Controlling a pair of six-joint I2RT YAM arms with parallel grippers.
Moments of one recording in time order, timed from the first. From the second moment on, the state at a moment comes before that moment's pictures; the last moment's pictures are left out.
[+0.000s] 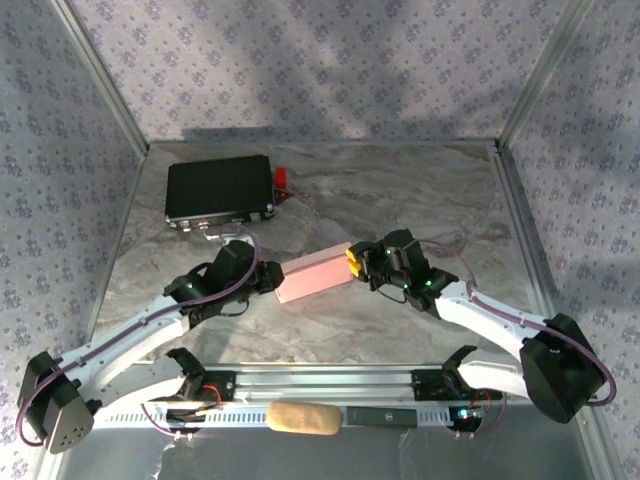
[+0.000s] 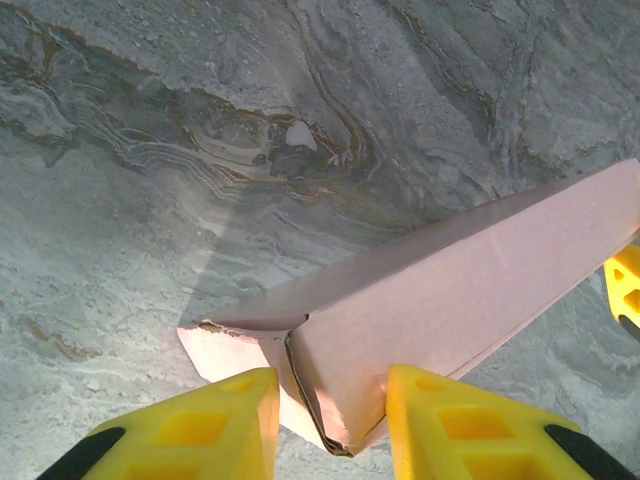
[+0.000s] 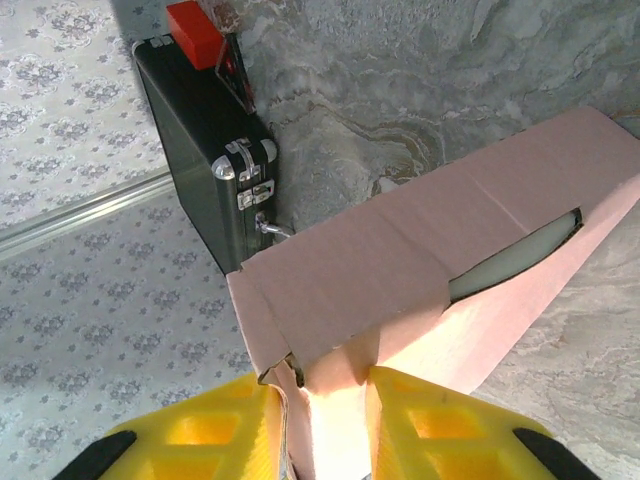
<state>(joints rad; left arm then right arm) -0.78 0.94 0.65 -0.46 -0.05 -0.90 0.65 1.17 0.56 0.08 -0.17 1.73</state>
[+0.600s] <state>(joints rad) -0.90 0.98 0.64 -0.43 -0.17 -0.92 0.60 1.15 0.56 0.02 -0.21 1.62</state>
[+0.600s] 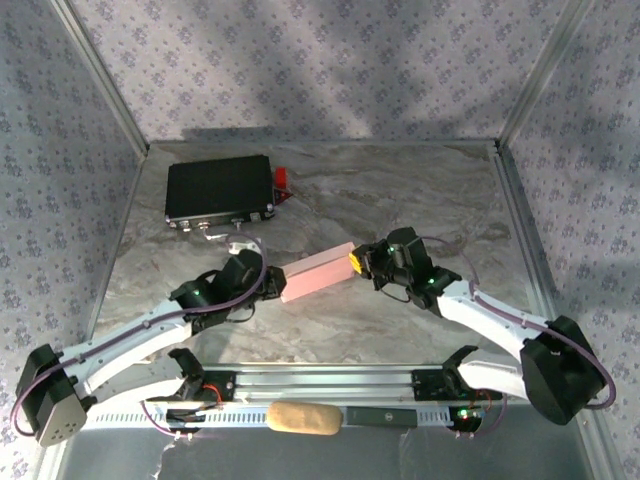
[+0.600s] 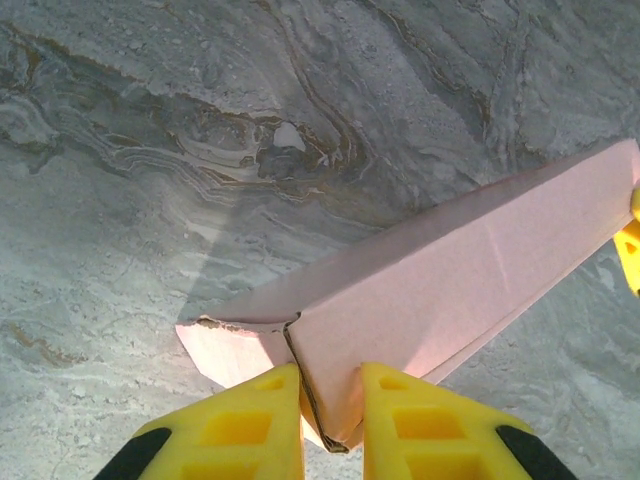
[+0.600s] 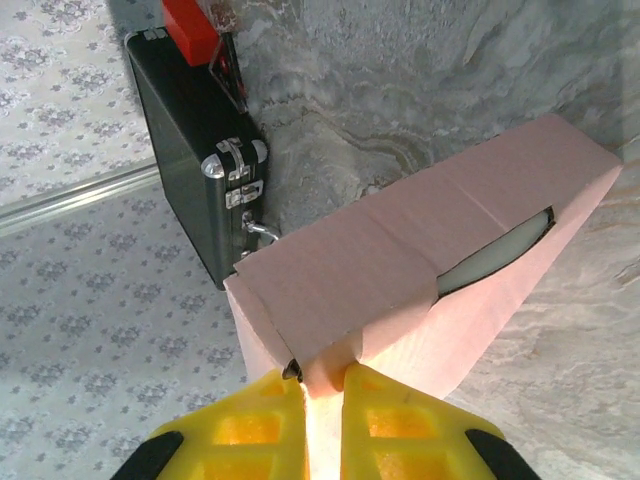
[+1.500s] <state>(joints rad) -0.67 0.91 0.74 -0.50 -0.20 -0.81 0.33 0.85 0.74 -0.65 0.14 0.87</state>
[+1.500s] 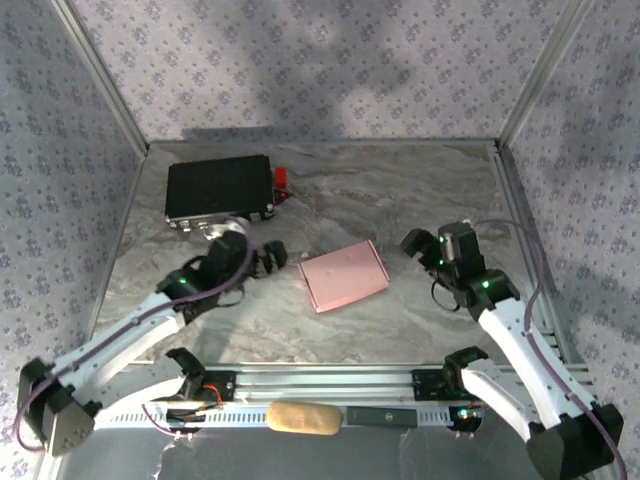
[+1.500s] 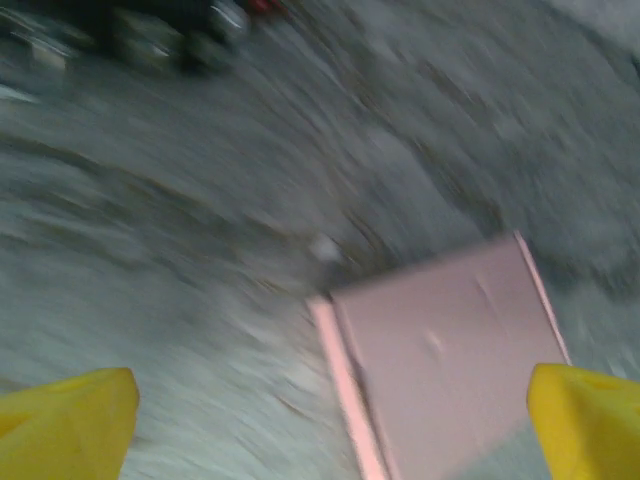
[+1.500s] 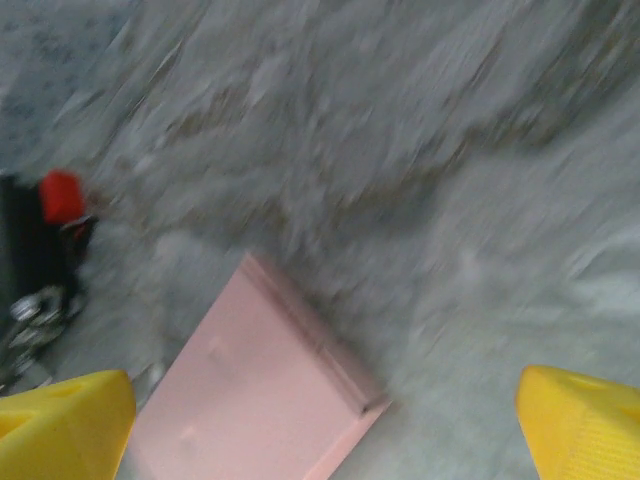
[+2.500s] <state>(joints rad) -0.12 1.27 0.31 0.44 -0.33 0.00 0.02 1.40 0.27 0.74 0.27 0.03</state>
